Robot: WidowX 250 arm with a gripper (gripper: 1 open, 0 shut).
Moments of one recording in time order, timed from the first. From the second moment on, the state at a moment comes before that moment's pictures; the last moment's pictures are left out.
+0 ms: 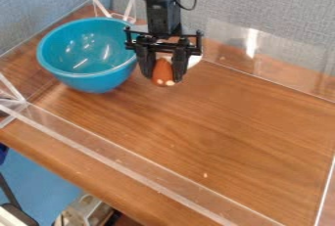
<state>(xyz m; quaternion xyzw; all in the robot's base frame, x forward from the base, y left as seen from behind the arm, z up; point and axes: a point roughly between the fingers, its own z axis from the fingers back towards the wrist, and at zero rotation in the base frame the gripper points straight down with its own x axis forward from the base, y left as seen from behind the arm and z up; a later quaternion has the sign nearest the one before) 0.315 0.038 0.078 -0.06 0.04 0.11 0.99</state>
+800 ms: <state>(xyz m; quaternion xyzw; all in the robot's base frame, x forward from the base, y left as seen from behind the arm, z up) 0.306 0.062 0.094 -0.07 0.05 0.13 0.99</state>
